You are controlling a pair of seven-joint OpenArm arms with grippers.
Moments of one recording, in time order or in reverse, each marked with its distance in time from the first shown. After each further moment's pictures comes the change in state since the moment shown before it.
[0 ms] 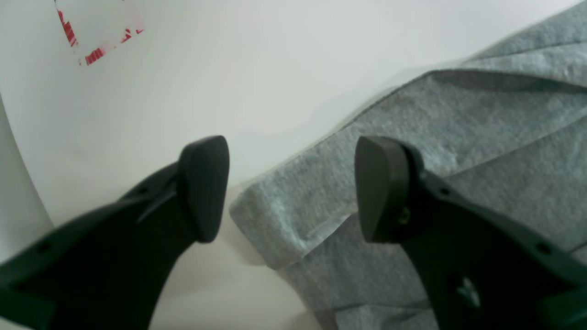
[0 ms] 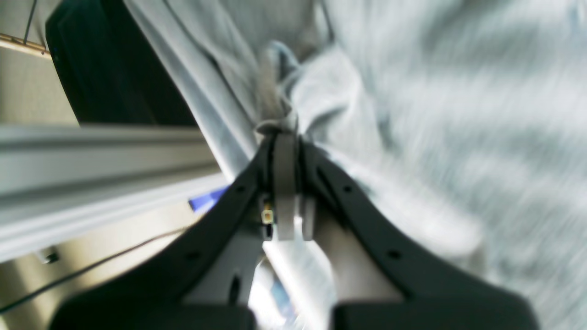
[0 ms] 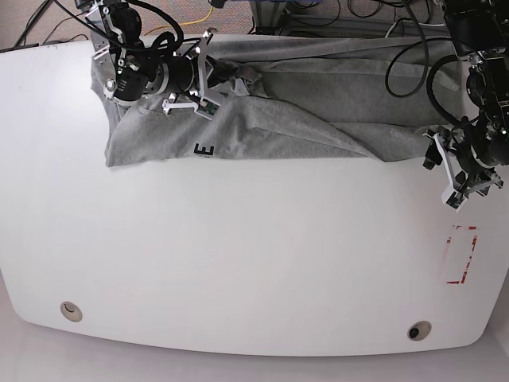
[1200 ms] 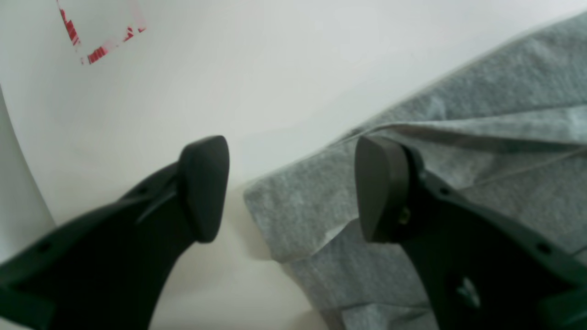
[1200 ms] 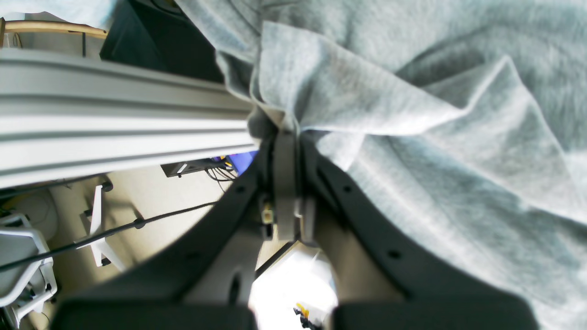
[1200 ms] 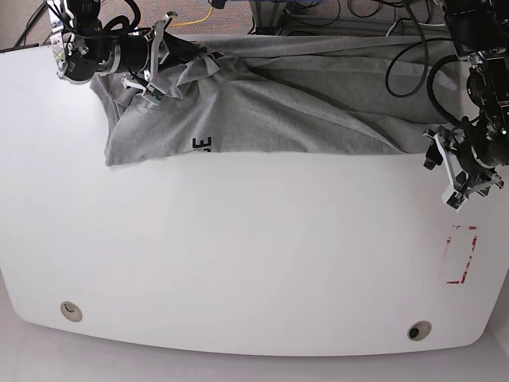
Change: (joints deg) left arm 0.0 -0.1 0.0 0.0 0.2 0.0 0.0; right arm -12.5 7.8 15.6 2.1 17.1 0.1 0.0
